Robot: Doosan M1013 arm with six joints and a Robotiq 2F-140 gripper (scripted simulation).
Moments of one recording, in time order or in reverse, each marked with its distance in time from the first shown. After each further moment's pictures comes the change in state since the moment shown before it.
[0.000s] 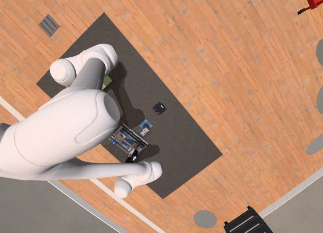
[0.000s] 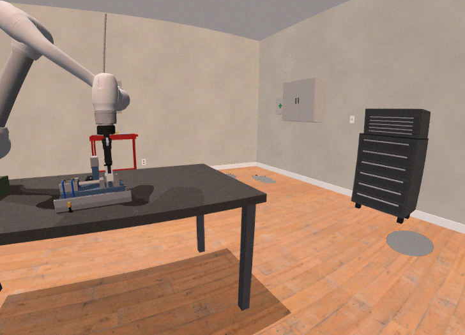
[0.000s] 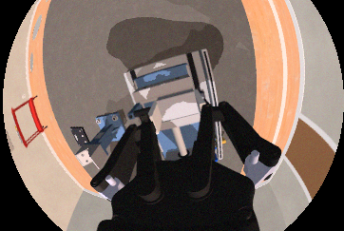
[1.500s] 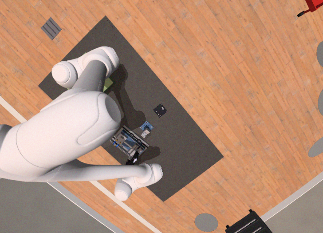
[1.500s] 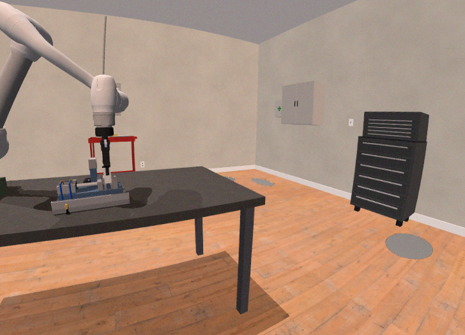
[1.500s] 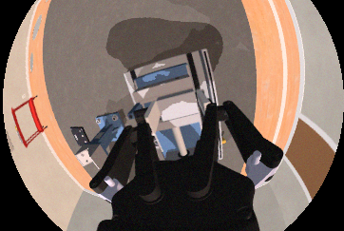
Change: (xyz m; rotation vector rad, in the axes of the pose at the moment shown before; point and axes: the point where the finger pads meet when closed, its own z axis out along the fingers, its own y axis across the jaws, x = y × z) arm 0.000 0.000 0.000 0.000 0.000 0.000
